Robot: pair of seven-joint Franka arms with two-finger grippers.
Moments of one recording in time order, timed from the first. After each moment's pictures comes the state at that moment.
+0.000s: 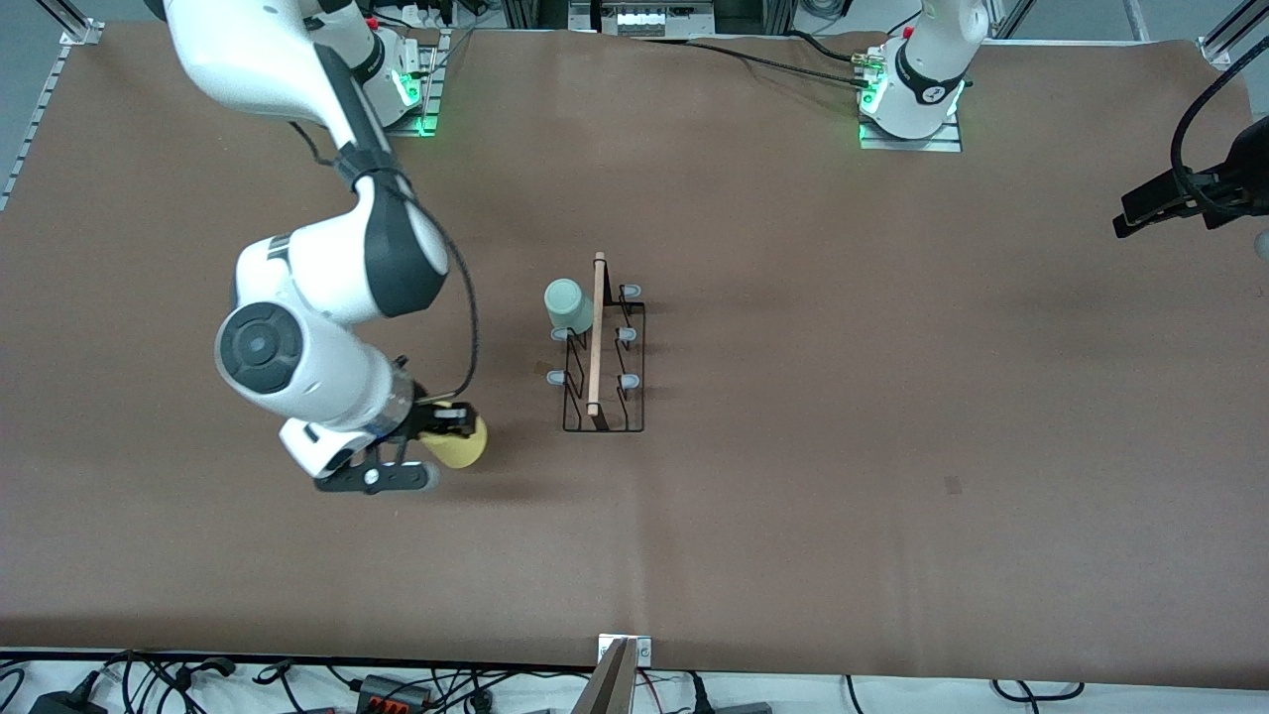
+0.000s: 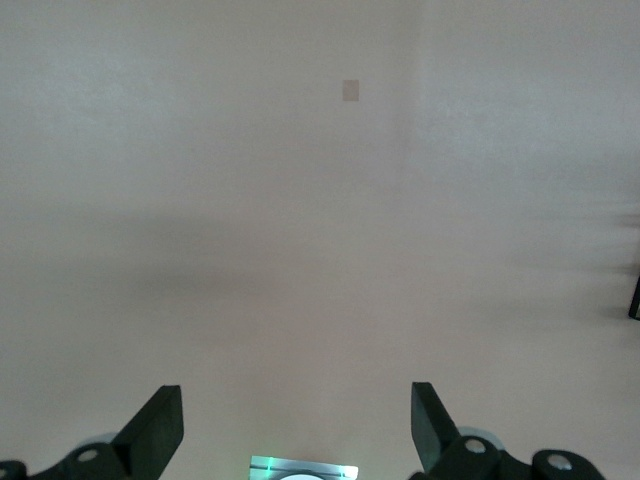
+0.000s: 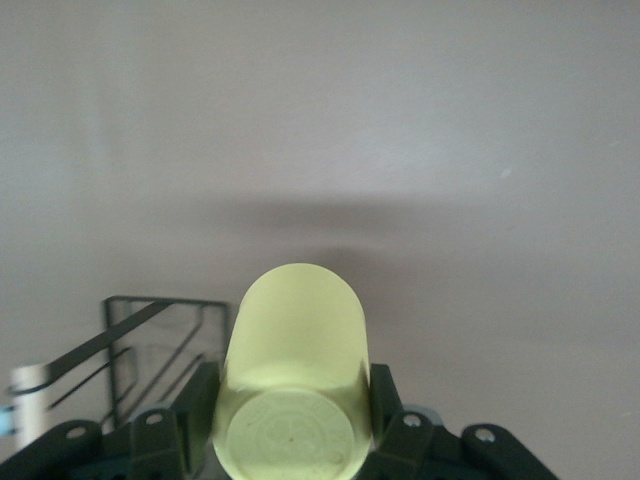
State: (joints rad) left arm 0.15 0.03 -0.12 -1.48 0.00 1.42 -0.08; right arm 0.48 0.74 -0.14 -1.05 0.20 1.81 0.32
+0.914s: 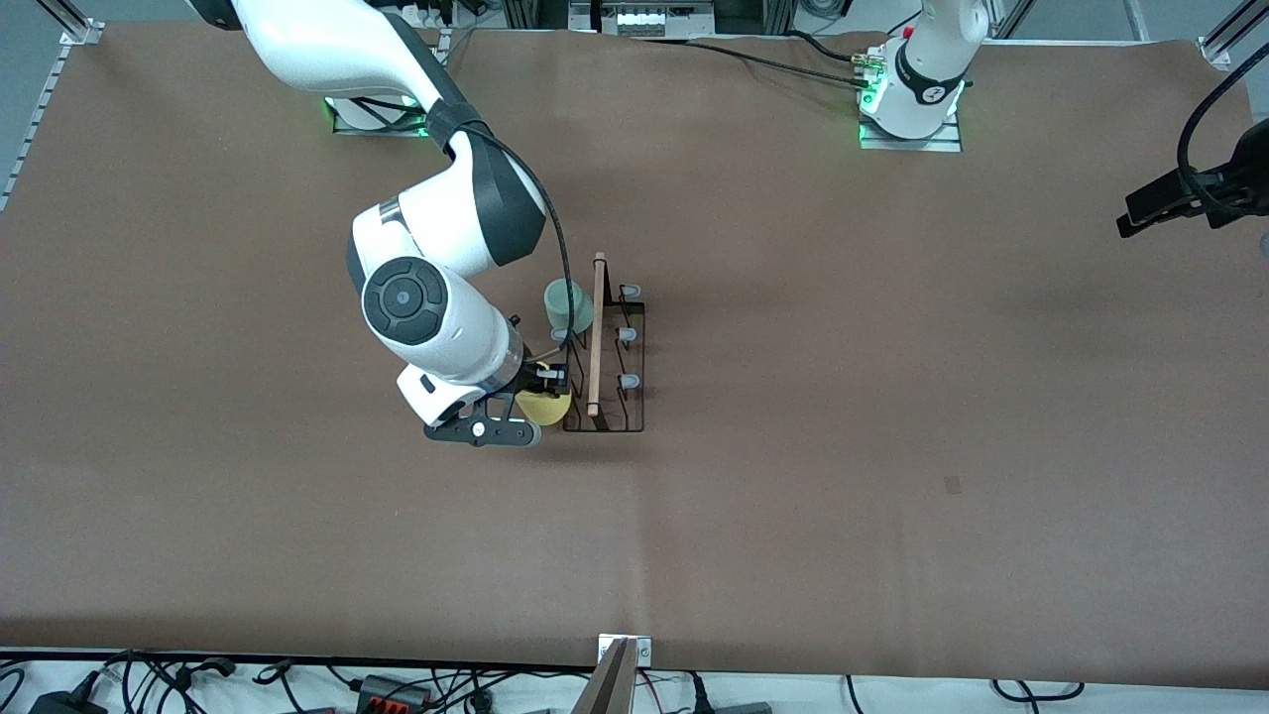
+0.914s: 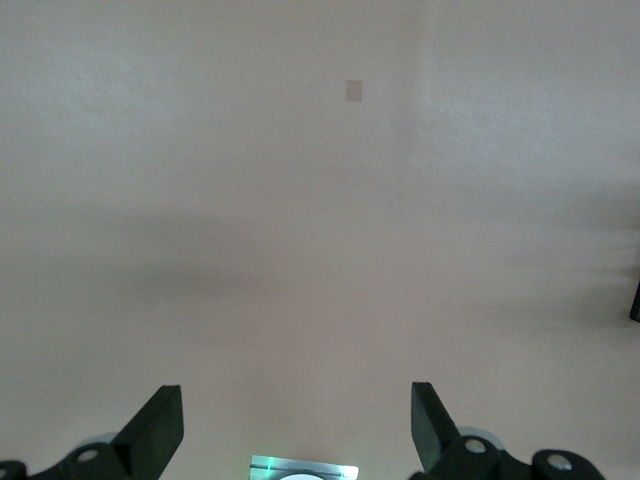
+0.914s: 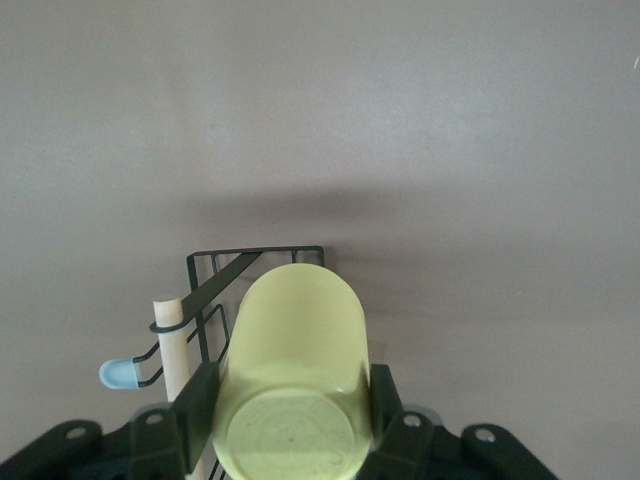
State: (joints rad) left arm 0.16 0.03 -0.11 -1.48 0.00 1.42 -0.08; right arm 0.57 0.76 -0.11 -1.06 0.20 1.81 0.52
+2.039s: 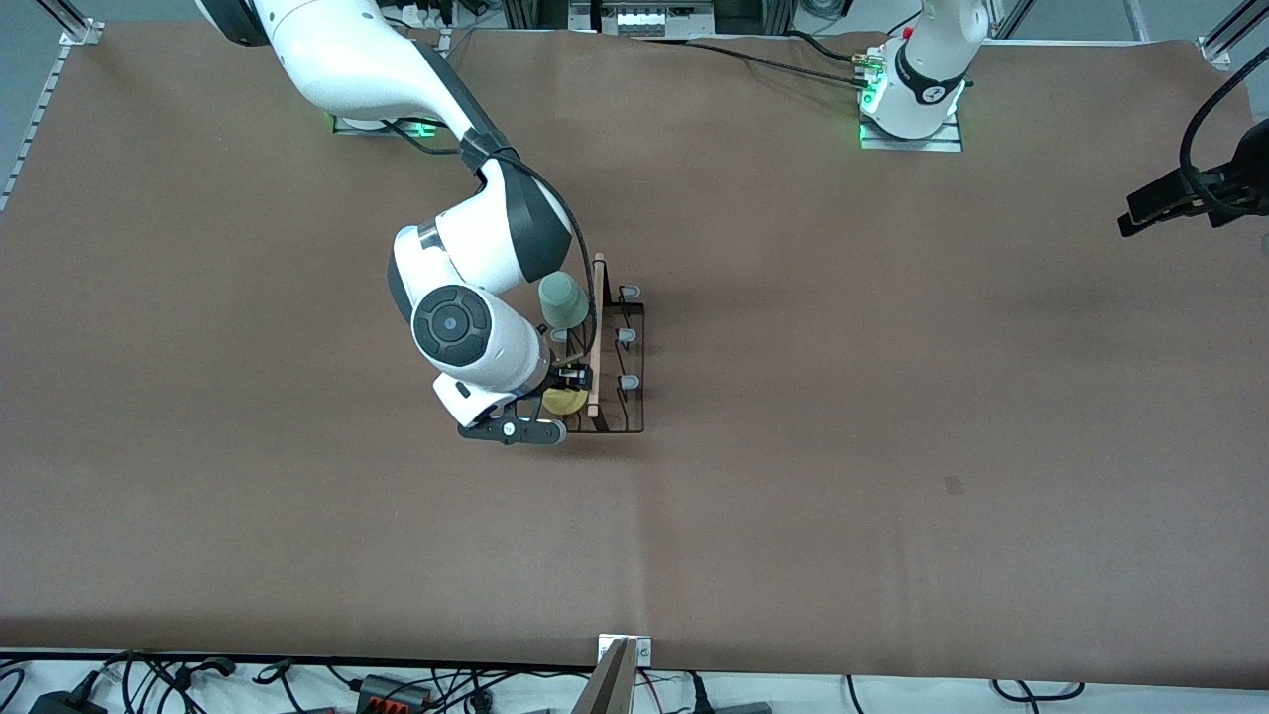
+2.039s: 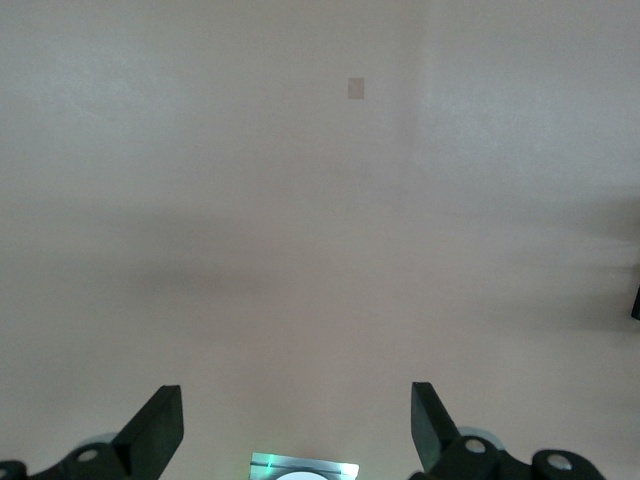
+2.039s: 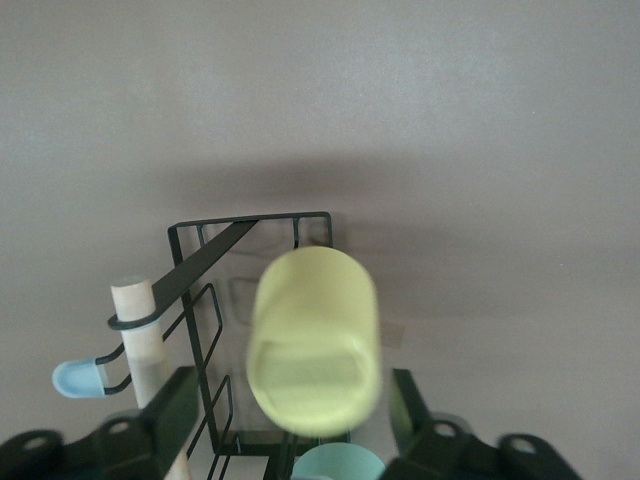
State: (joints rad) left arm 0.16 0.03 -0.11 -1.48 0.00 1.41 -0.08; right arm 0.60 0.81 -0.10 -1.07 0.22 1.81 0.55
